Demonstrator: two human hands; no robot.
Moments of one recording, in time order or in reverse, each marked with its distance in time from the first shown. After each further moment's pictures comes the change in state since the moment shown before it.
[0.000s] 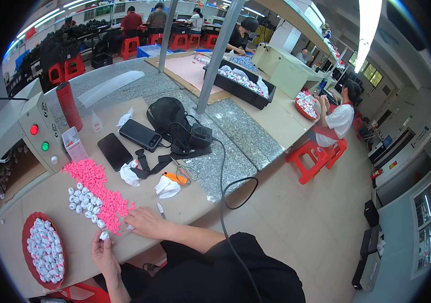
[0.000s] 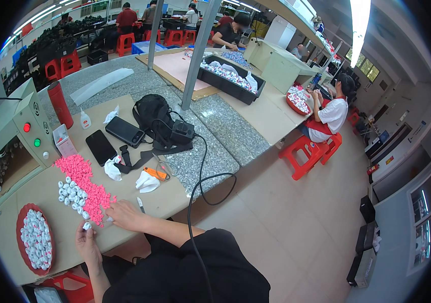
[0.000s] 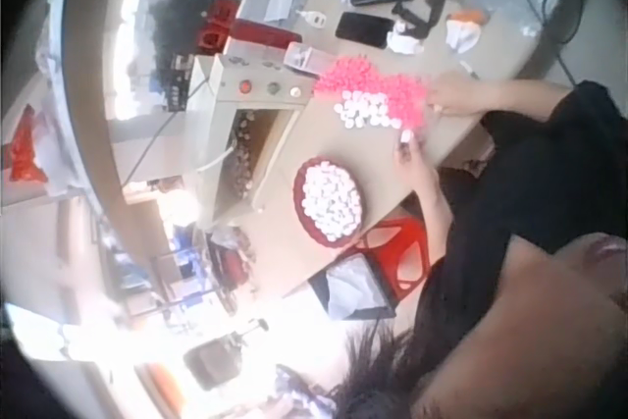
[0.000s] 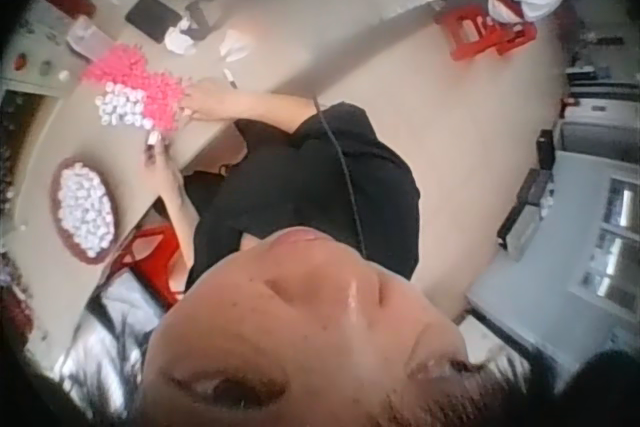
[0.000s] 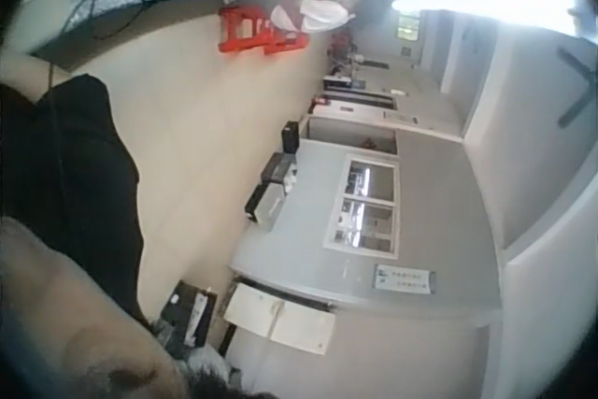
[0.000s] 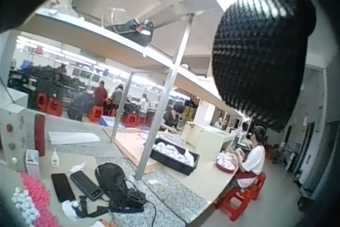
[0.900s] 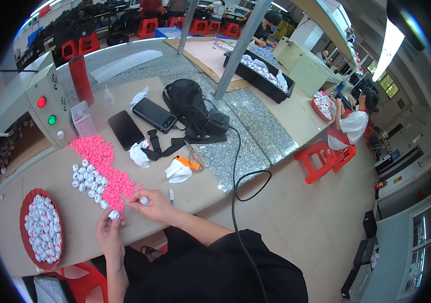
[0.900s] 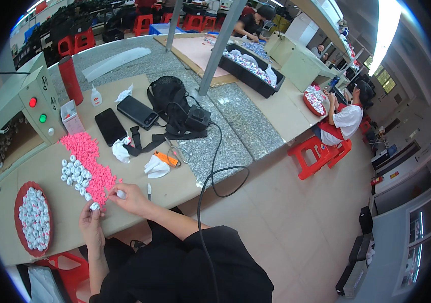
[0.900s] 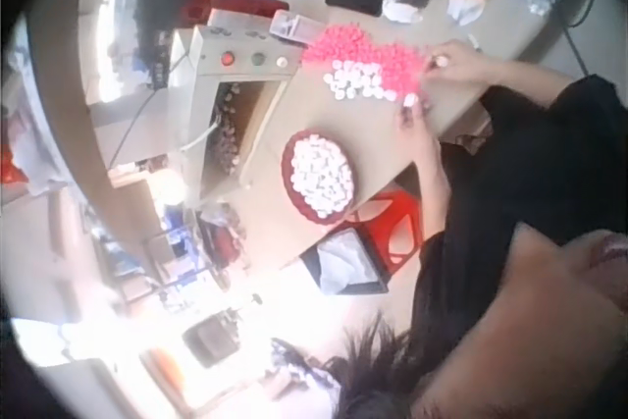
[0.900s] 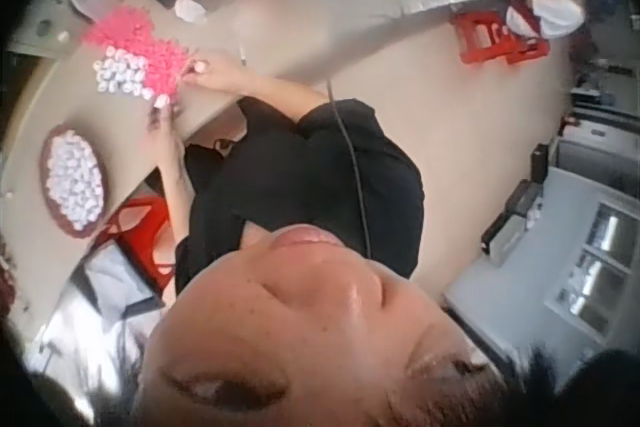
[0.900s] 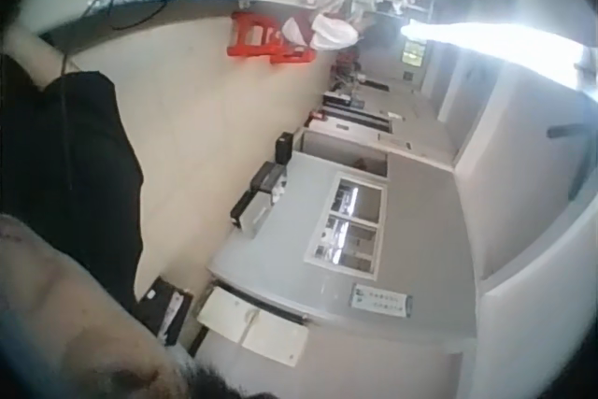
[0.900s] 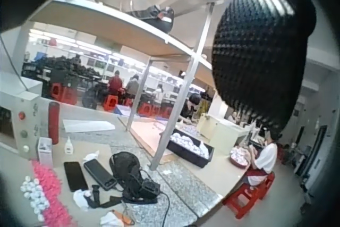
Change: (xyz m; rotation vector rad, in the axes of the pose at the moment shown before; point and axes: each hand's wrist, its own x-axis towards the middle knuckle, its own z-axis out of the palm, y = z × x) left_hand 0.001 0.007 0.022 -0.009 -0.085 -0.089; right_hand 0.004 -0.005 -0.001 0.827 0.166 0.394
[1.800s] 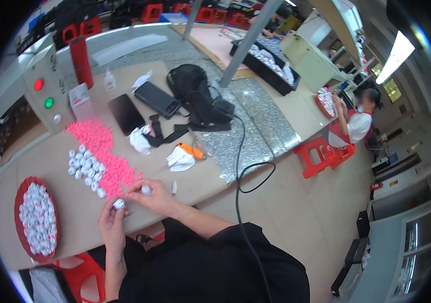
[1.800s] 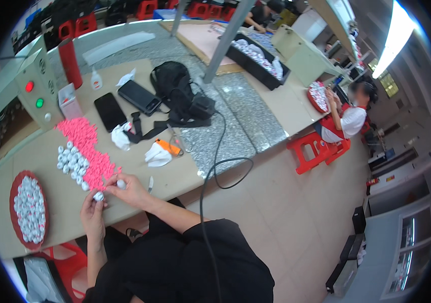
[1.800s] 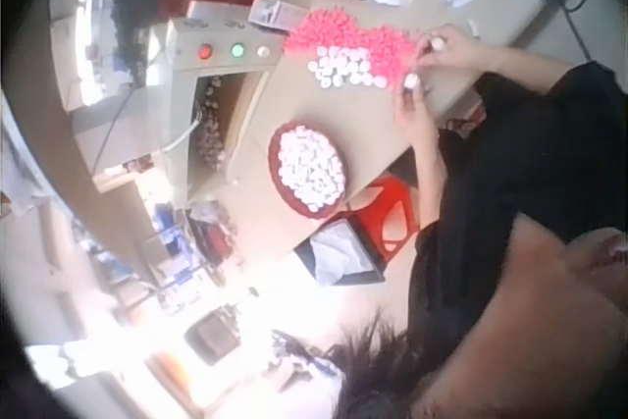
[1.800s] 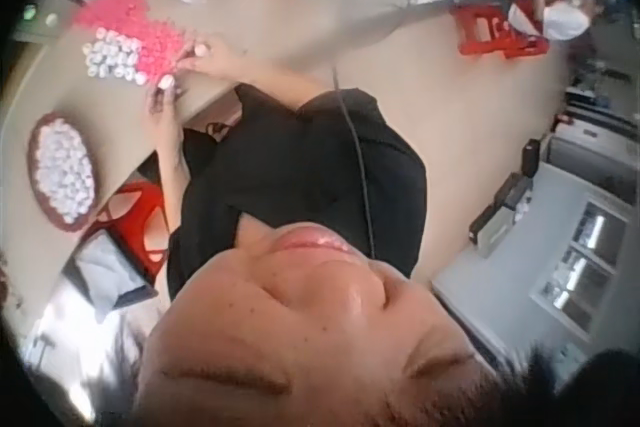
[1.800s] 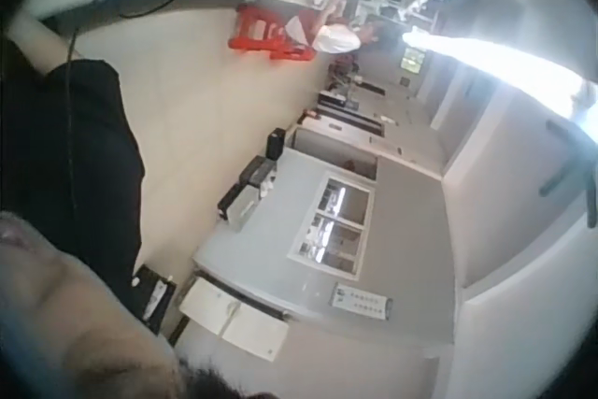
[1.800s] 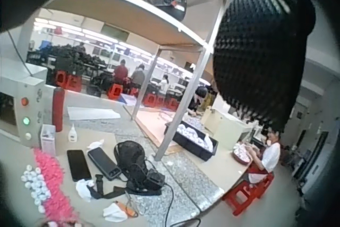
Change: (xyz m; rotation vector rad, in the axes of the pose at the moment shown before) left_hand 0.002 -0.011 0.000 0.088 -0.056 -0.008; right_hand 0.003 -0.006 0.007 0.195 -0.036 0.134
